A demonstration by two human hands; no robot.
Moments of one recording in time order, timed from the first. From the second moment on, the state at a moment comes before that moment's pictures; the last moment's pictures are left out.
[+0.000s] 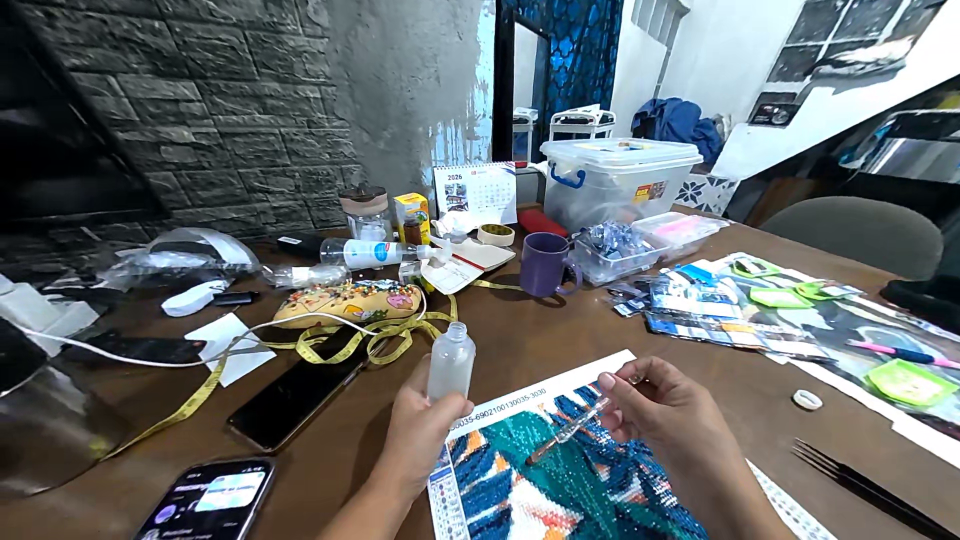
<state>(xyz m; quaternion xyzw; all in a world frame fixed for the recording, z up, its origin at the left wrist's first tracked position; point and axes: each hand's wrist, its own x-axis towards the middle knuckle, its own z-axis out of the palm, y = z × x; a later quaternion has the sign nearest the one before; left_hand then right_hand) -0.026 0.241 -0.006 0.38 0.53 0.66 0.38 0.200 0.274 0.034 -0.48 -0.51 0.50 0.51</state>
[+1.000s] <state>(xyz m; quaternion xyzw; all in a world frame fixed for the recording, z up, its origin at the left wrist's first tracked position) -0.029 0.231 -0.014 0.68 0.51 0.51 0.12 0.201 0.261 0.113 -0.24 -0.73 0.18 0.61</state>
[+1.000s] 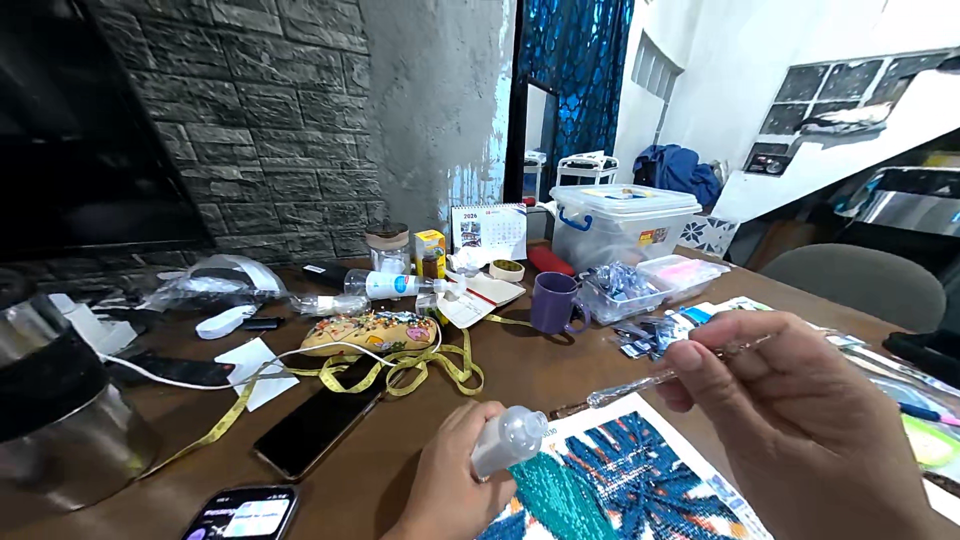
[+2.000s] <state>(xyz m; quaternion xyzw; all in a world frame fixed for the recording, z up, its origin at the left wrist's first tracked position) -0.024 0.233 -0.017 0.67 0.52 0.51 0.10 0.187 0.264 0.086 -0.42 -0.47 0.43 0.64</state>
